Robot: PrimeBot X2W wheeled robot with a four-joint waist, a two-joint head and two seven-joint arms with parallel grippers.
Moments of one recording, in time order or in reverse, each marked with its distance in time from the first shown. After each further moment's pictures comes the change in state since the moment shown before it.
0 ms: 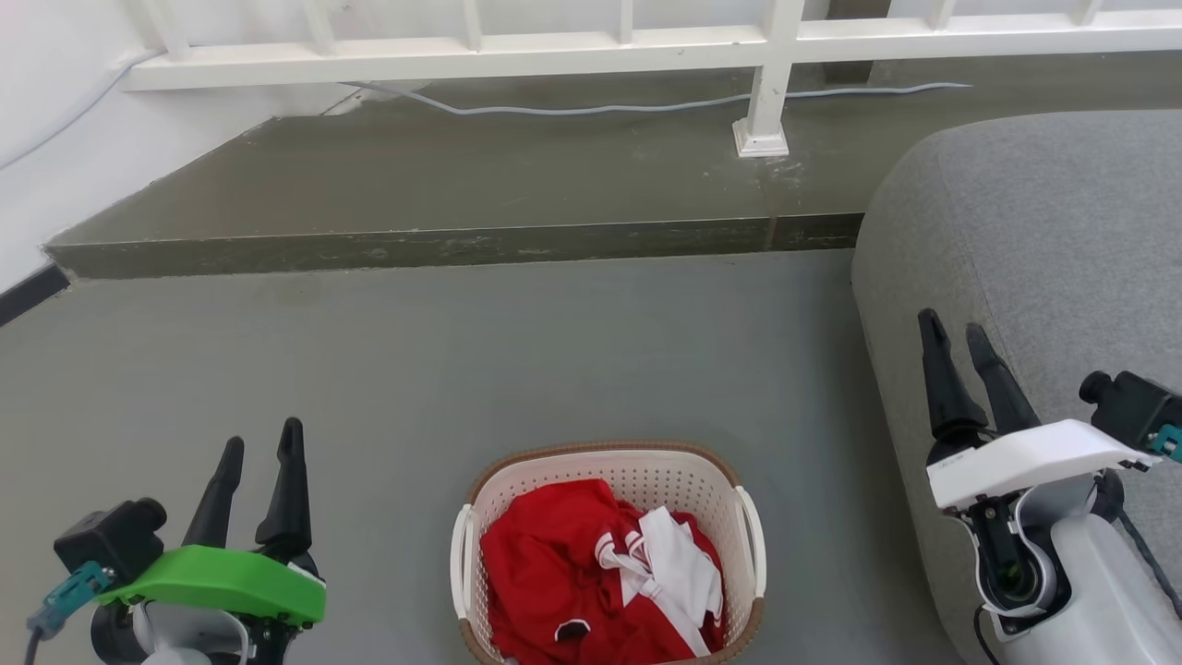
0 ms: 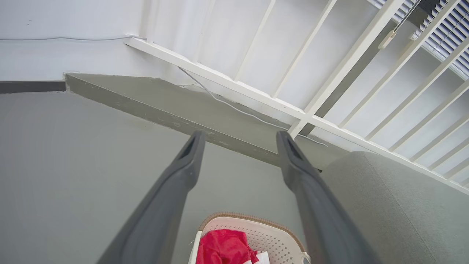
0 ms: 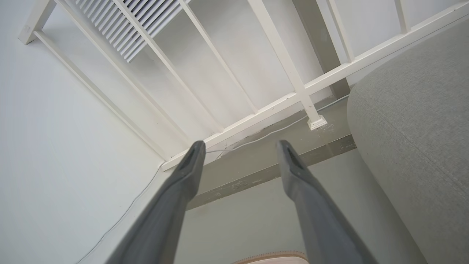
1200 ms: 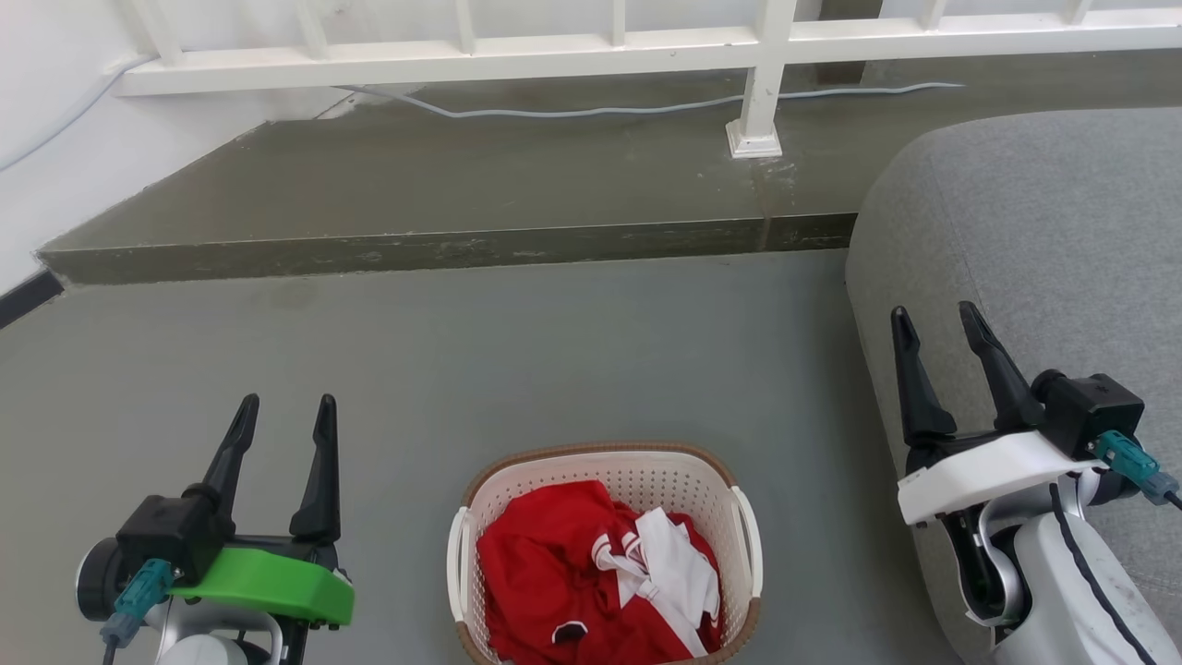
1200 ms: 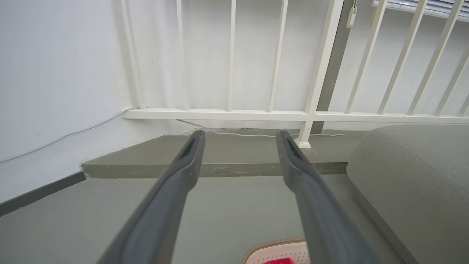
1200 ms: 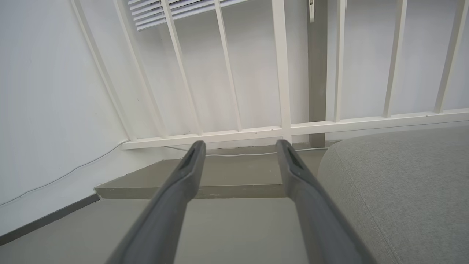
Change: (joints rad) left arm -0.001 -0.018 -0.007 -0.067 0.403 -0.020 -0.100; right arm -0.003 0.002 0.031 -0.015 -0.412 -0.030 -0.101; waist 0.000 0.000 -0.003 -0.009
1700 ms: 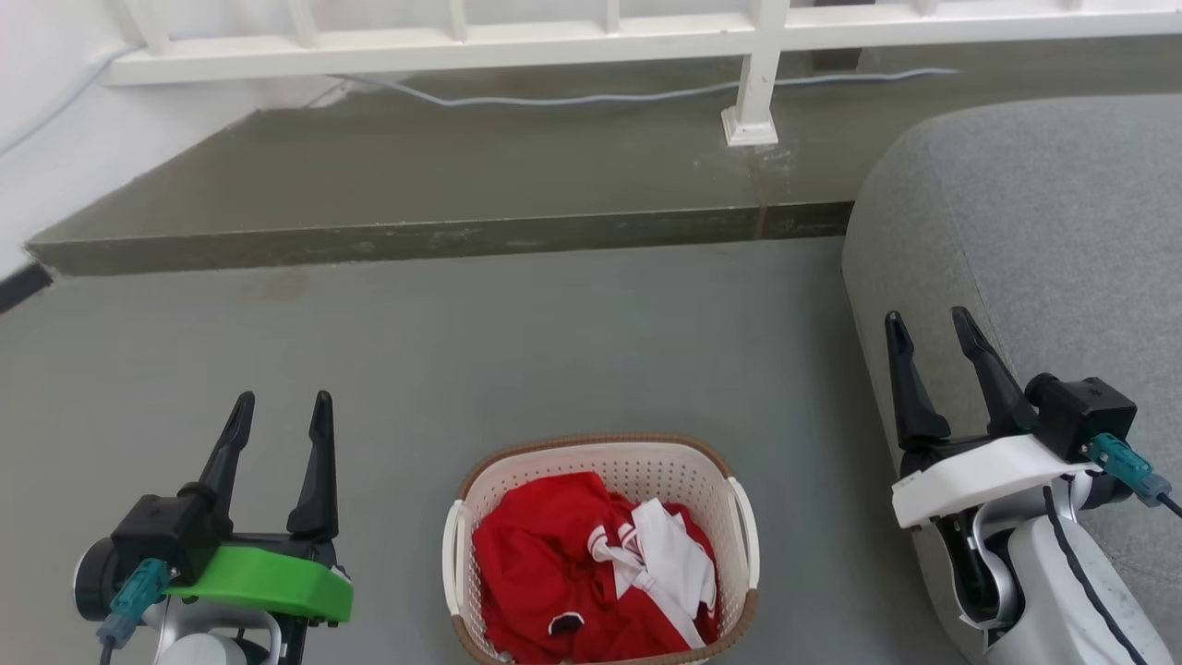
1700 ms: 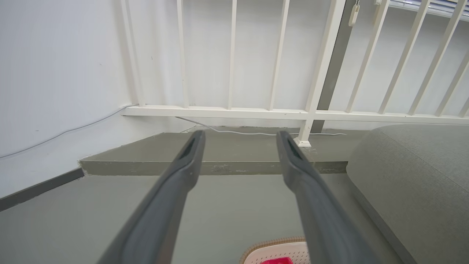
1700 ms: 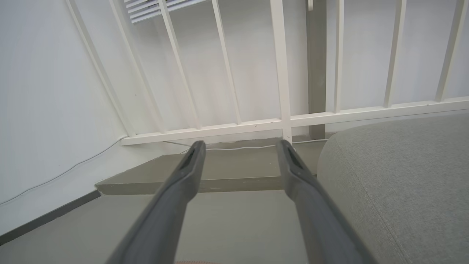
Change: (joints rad) left arm 0.000 -0.011 0.014 -0.006 0.004 -0.008 0.000; right arm 0.000 0.019 -0.012 0.016 -0.007 0.015 0.000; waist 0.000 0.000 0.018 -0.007
